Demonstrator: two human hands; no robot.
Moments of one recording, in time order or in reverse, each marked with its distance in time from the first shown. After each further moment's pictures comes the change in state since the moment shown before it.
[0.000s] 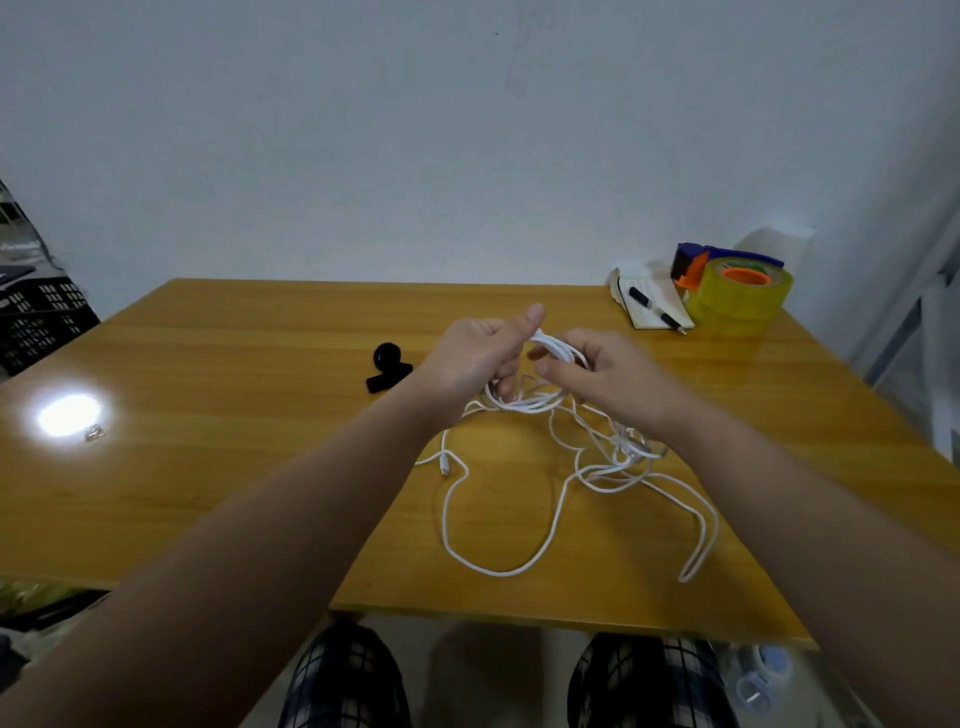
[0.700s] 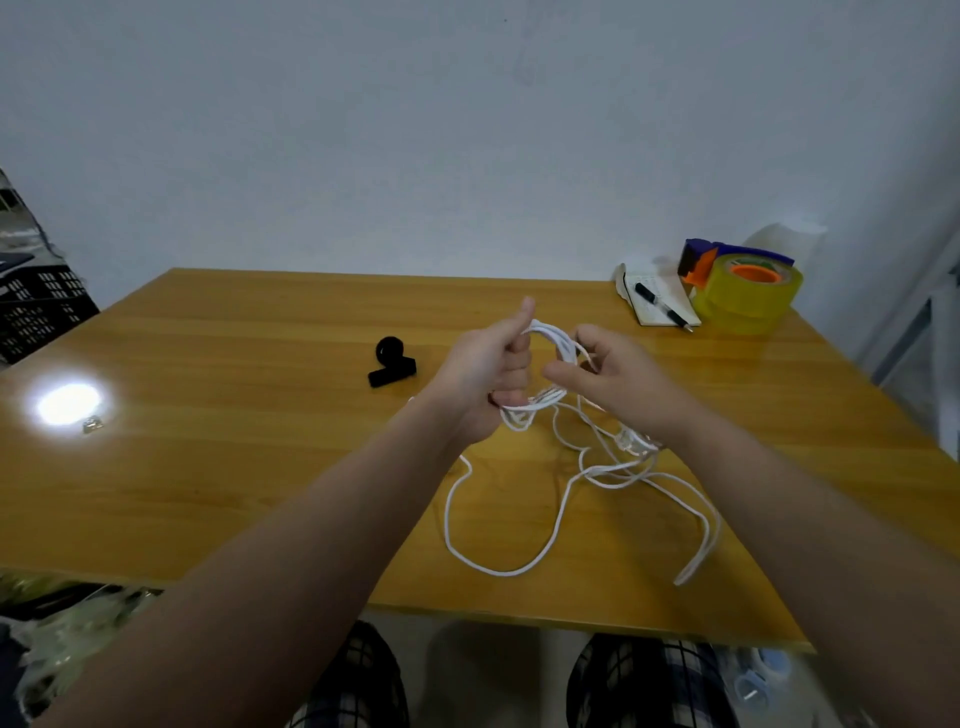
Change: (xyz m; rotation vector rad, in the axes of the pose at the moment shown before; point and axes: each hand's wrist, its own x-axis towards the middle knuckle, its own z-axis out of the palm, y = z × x) left_hand -0.002 -0.005 0.011 -0.527 -0.029 -0.228; right_hand 0.007 0.022 0.003 0.045 0.034 -0.051
